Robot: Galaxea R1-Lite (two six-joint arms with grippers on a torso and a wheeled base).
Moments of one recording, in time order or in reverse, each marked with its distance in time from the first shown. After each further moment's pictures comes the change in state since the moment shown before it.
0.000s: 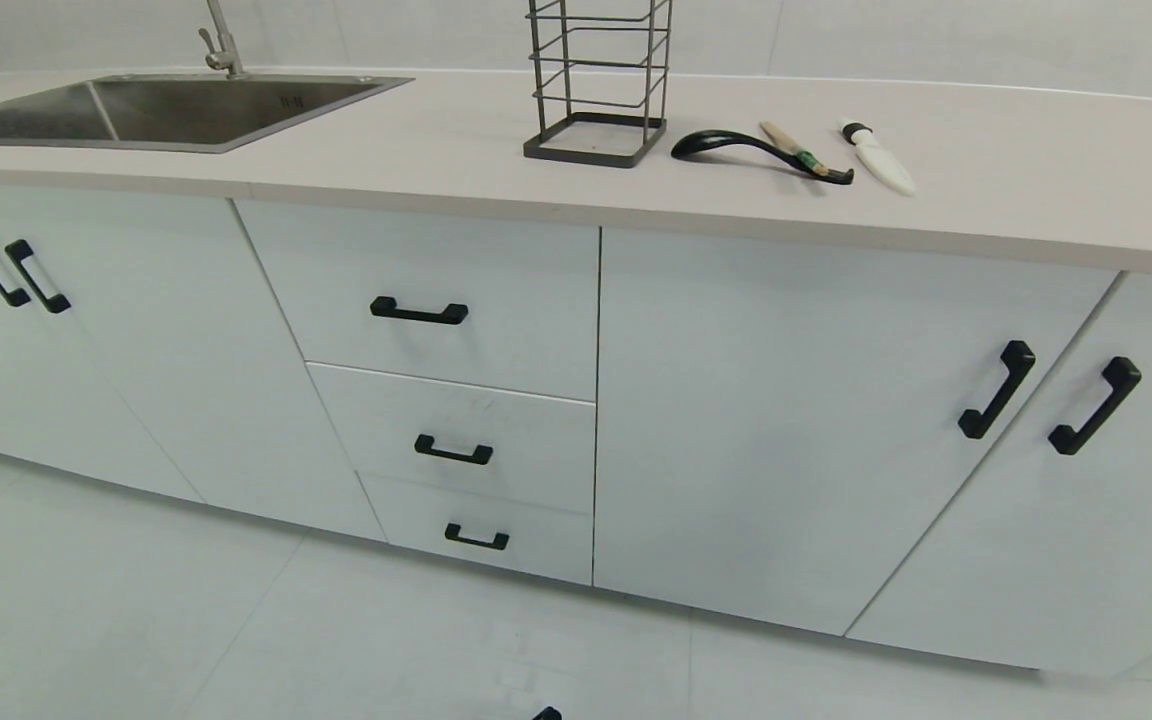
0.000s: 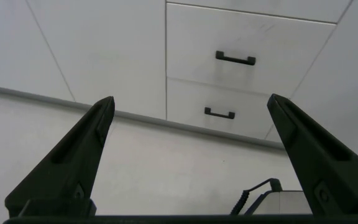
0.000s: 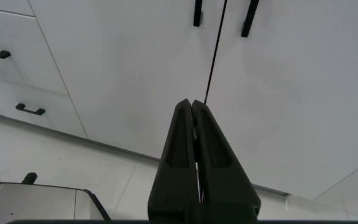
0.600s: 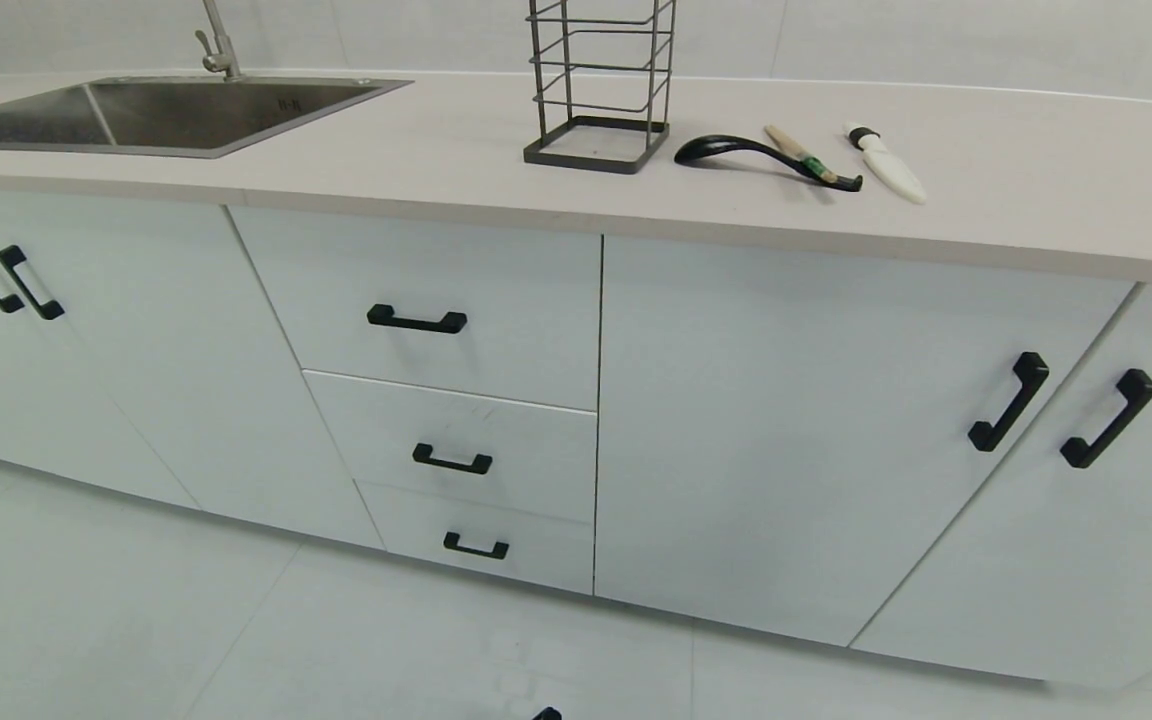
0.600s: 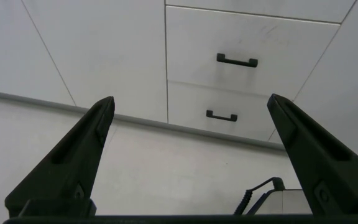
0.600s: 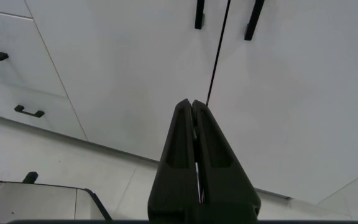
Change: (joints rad) left arm 0.000 0.000 0.000 -0.002 -0.003 0.020; right arm 0.000 0.000 0.000 0.000 0.000 0.001
